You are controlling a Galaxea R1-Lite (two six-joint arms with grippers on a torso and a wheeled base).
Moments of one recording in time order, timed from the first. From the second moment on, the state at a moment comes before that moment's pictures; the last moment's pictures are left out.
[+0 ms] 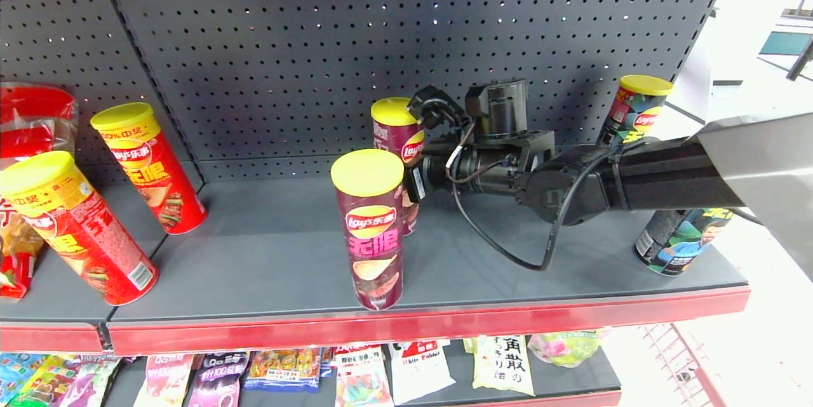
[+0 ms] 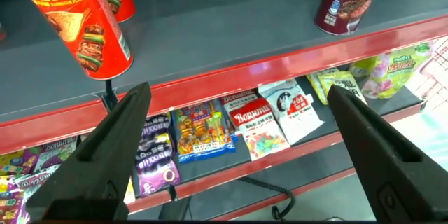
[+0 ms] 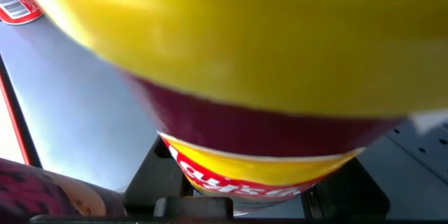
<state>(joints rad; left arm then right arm) -0.20 0.27 -0.26 0.14 -0.06 0.03 0.64 2.15 -1.56 -0.31 0.27 -0.17</state>
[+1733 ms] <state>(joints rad) -0.21 0.22 -0.22 0.18 -0.07 0.04 0.58 1.95 -1.21 -0.32 0.17 -0.16</state>
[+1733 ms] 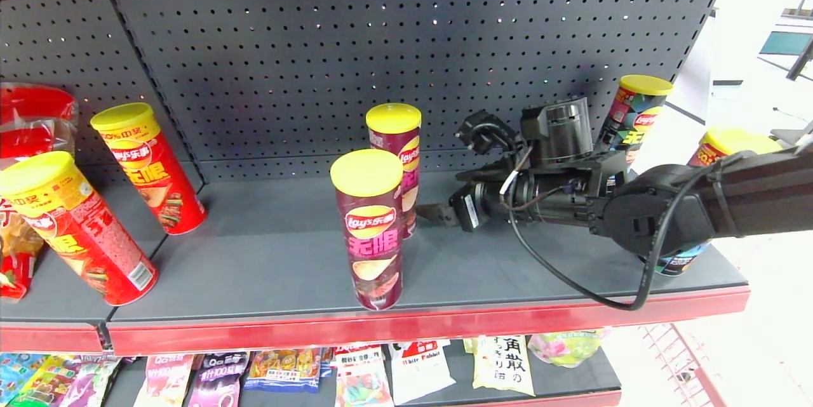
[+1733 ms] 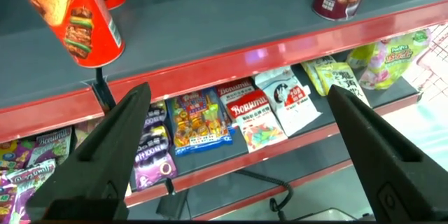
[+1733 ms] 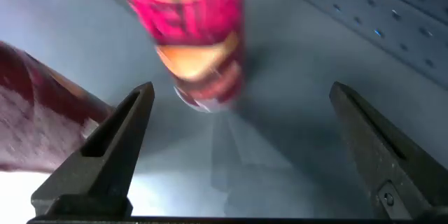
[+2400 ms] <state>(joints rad) -0.29 0.26 -0.20 0.20 -0.09 0.03 0.61 1.47 -0.71 -0.32 0.12 -0.16</state>
